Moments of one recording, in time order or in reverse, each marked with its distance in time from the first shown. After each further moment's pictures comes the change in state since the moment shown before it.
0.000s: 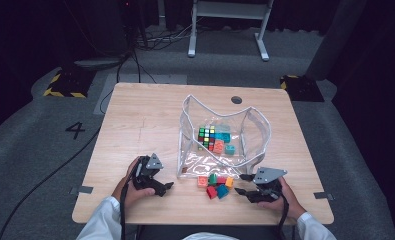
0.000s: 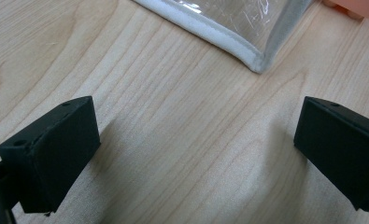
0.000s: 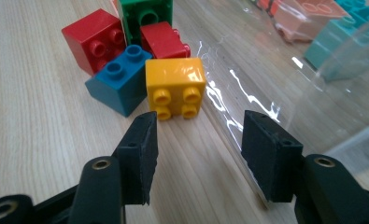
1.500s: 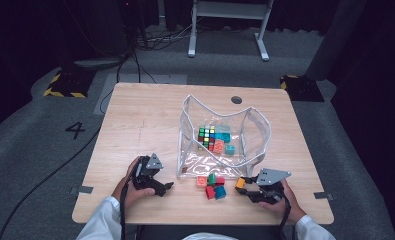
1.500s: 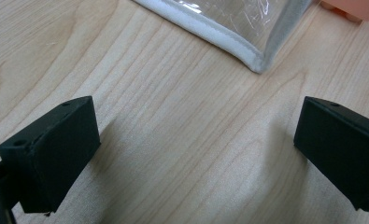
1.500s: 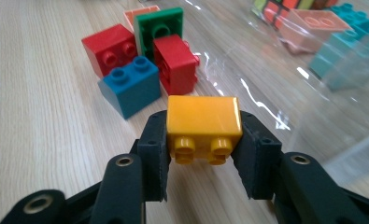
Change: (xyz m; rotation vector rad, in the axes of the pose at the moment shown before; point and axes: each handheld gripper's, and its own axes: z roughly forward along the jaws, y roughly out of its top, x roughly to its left) left arm 0.000 0.000 0.000 0.000 0.000 0.000; right arm 0.002 -0.005 -0.012 -0.054 0.015 0.014
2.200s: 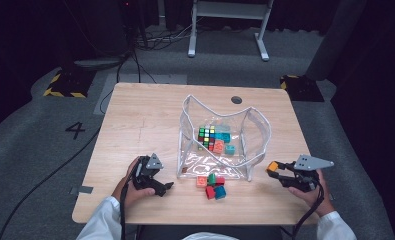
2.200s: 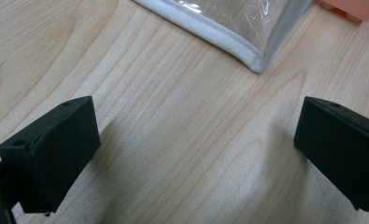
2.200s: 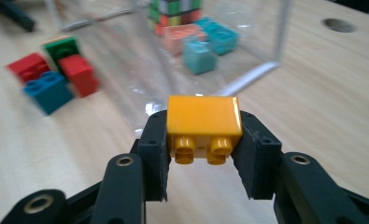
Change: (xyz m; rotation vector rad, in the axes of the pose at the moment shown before) left arm 0.000 0.000 0.000 0.000 0.005 0.002; right arm -0.058 -0.014 -0.079 -0.071 -0.193 0.142
